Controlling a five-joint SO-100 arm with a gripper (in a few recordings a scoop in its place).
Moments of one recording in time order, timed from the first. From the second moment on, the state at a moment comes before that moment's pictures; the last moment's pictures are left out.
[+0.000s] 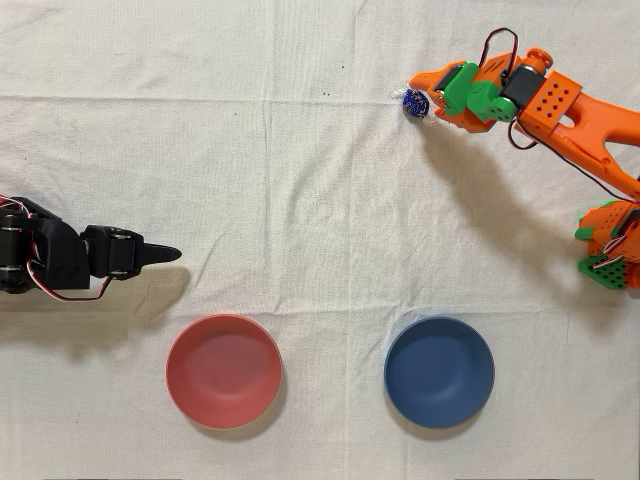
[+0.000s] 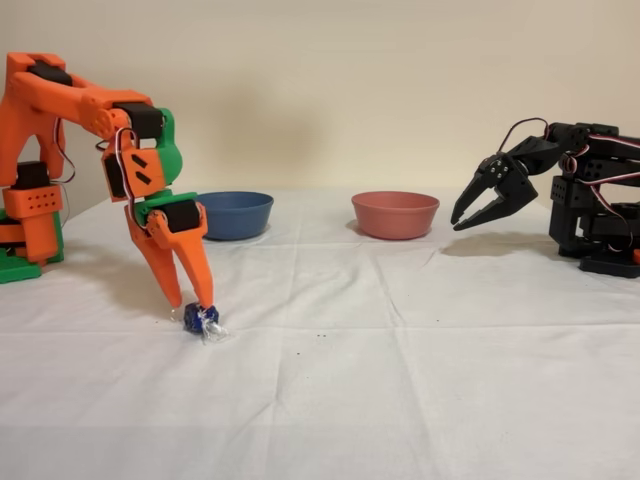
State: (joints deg) arm 34.1 67.5 84.6 60.7 0.7
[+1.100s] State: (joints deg) arm 32.7 60.5 80.4 57.7 -0.6
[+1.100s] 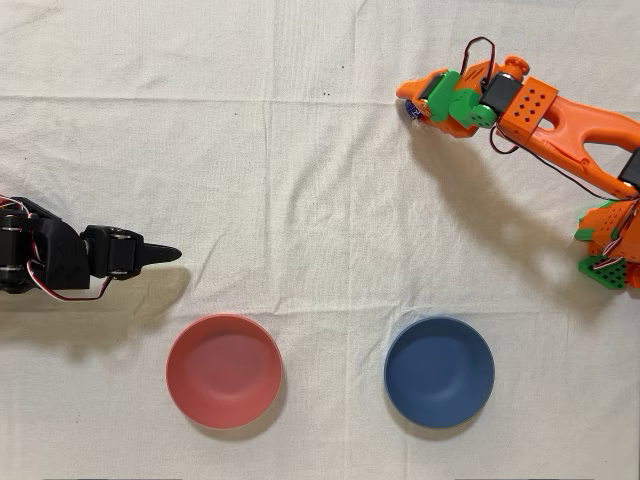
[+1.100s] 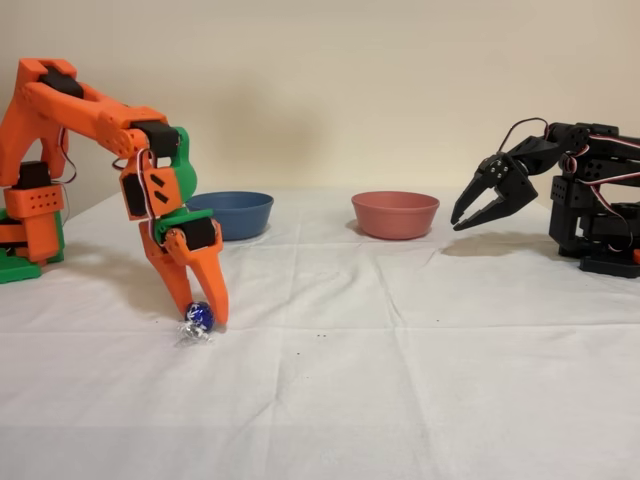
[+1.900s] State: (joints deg) arm 29.9 64.2 84.6 57.7 -4.0
